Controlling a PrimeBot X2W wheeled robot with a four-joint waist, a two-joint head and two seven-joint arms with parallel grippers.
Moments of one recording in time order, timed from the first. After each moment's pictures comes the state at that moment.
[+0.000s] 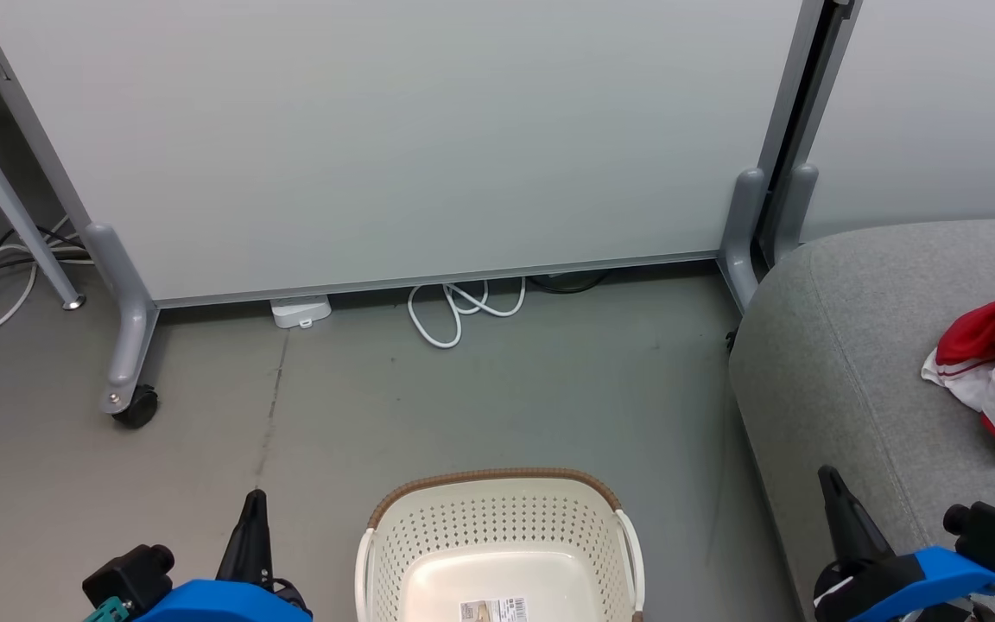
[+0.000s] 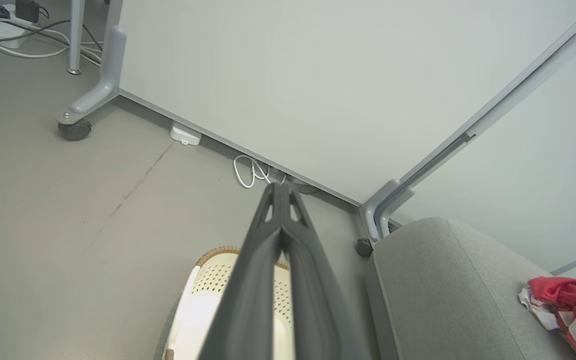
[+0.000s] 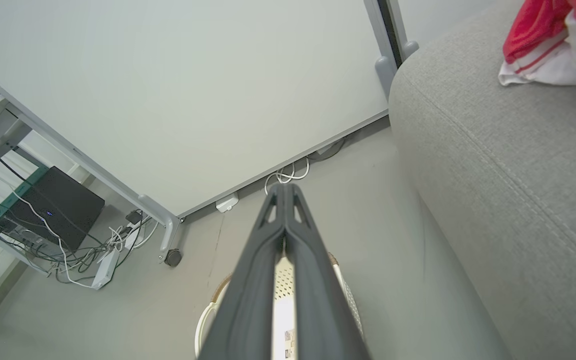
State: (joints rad) left arm -0.04 0.07 -0.07 0.45 -0.65 -0.13 -0.16; right arm -0.01 -0.05 -0.07 0.27 0.55 0.13 0.00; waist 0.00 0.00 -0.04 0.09
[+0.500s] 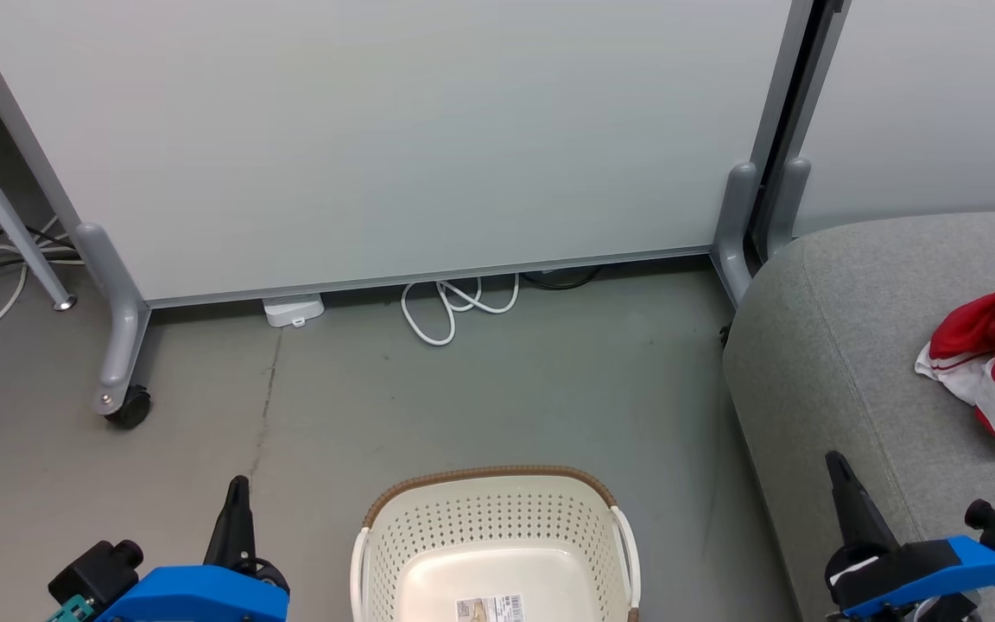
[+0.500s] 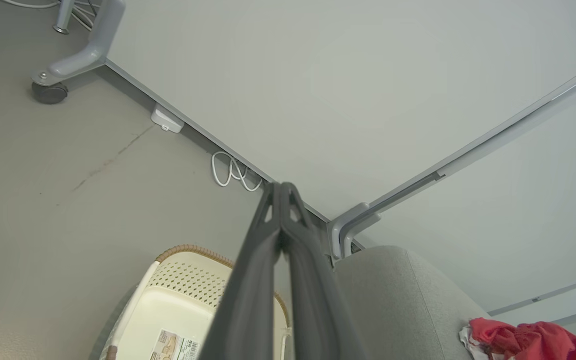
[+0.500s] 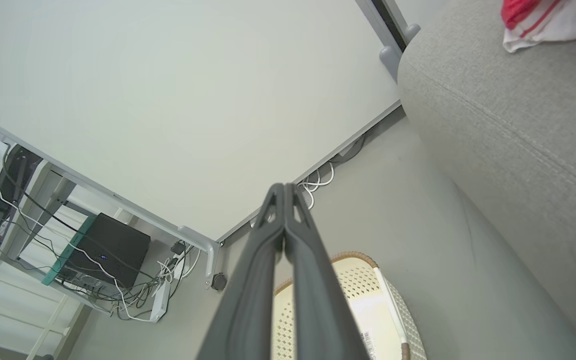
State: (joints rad) left arm -0.05 0.06 -0.03 0.41 -0.85 -0.13 -0.10; right arm -0.03 -0.05 -0.08 0.26 0.78 0.13 0.02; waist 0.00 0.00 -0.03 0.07
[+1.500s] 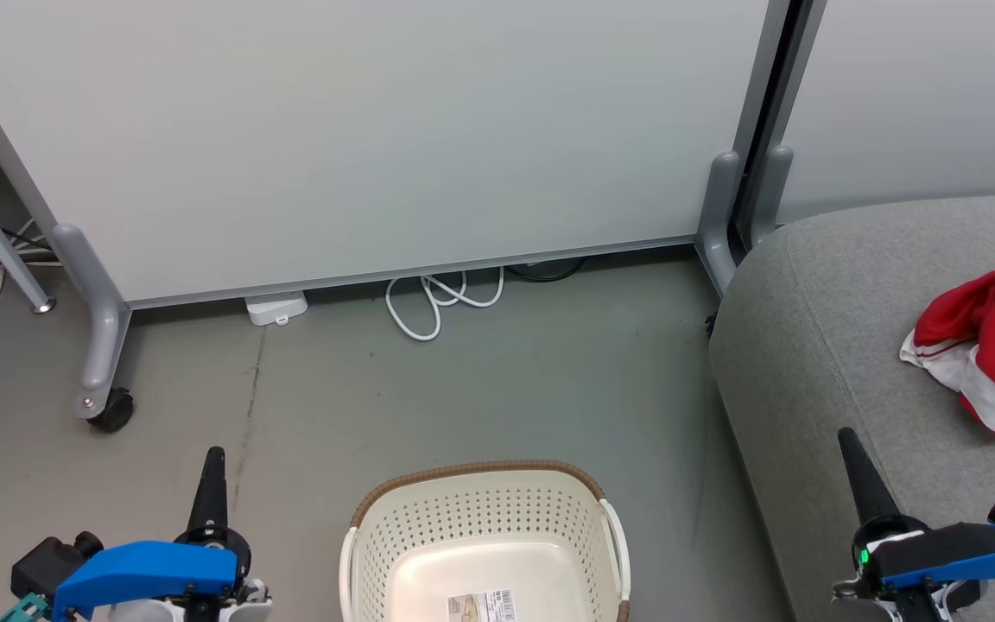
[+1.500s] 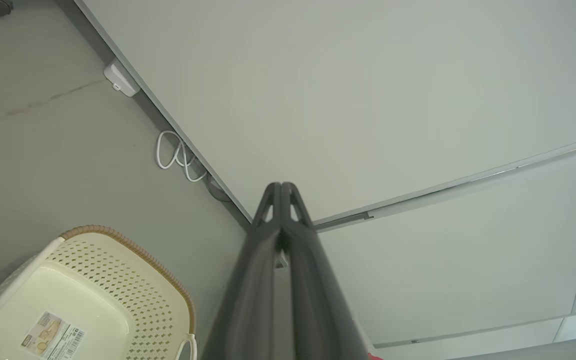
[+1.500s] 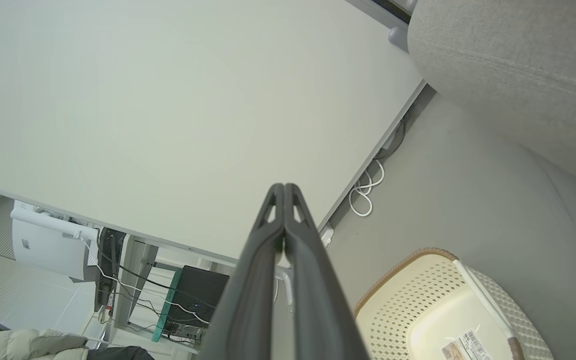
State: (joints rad) left arm -0.07 0.06 0.03 0.34 -1.19 -0.13 -0.01; right arm -0.06 -0.05 -0.10 0.26 1.15 0.13 0.06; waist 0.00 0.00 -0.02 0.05
